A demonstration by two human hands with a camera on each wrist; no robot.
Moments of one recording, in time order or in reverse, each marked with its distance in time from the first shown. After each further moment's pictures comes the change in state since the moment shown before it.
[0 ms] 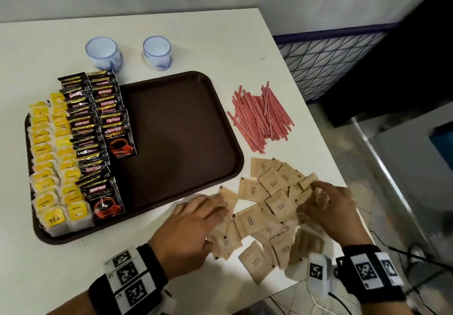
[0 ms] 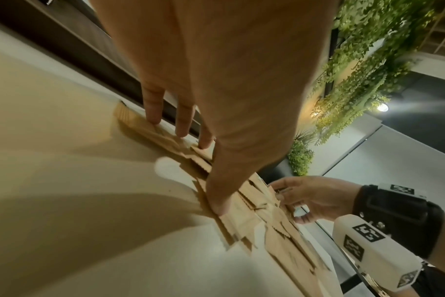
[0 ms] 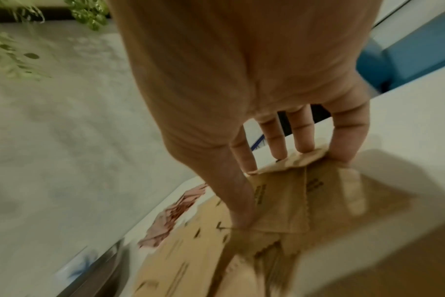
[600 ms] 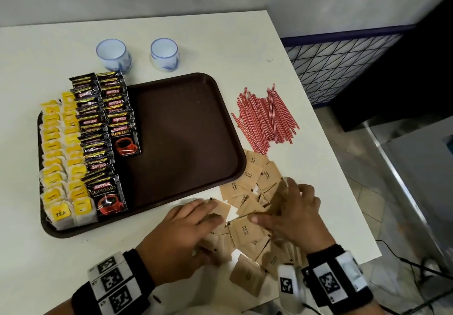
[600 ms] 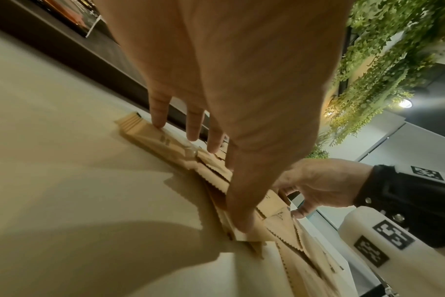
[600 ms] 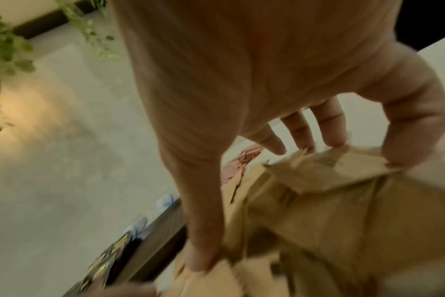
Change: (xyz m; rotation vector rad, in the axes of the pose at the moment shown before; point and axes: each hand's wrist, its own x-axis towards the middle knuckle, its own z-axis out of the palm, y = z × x) left_hand -0.019 -0.008 0.009 0.005 0.060 0.055; right_hand -0.019 -0.061 0.033 -0.089 -0.245 -0.070
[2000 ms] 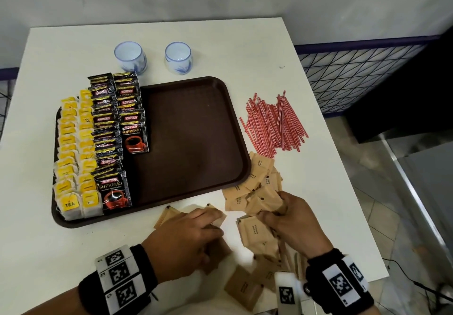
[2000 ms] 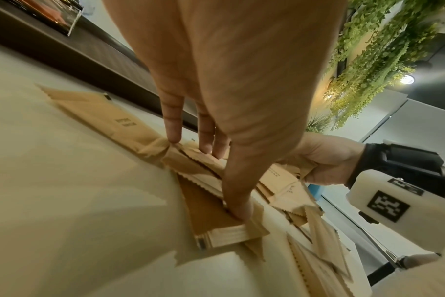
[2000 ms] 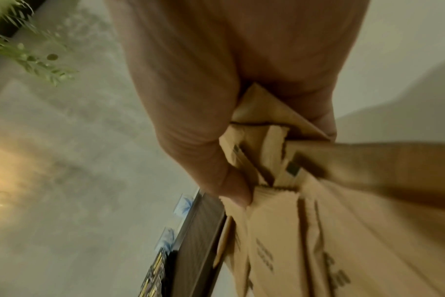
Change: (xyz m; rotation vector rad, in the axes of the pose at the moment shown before) left_hand 0.010 0.007 -0.006 0.034 -0.094 0.040; right_hand 0.011 -0.007 -0.004 0.397 -0.117 -0.215
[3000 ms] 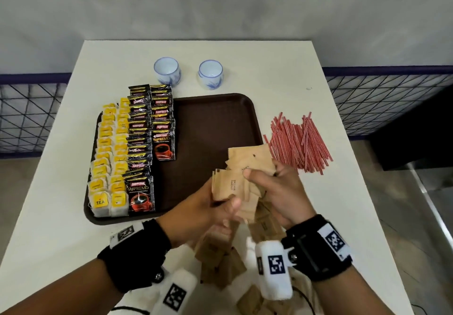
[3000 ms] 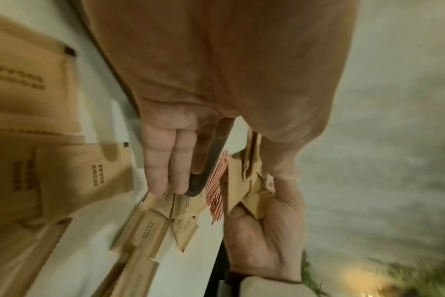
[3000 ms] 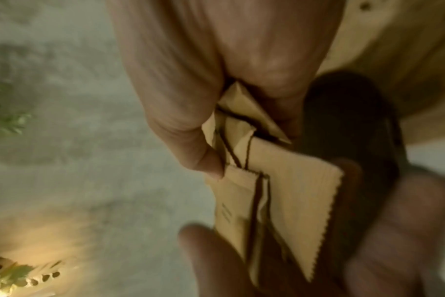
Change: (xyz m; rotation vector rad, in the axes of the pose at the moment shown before) left_hand 0.017 0.004 -0.075 -1.448 0.258 -0.311; right_hand 0.051 -0.098 0.029 0.657 -0.102 -0.077
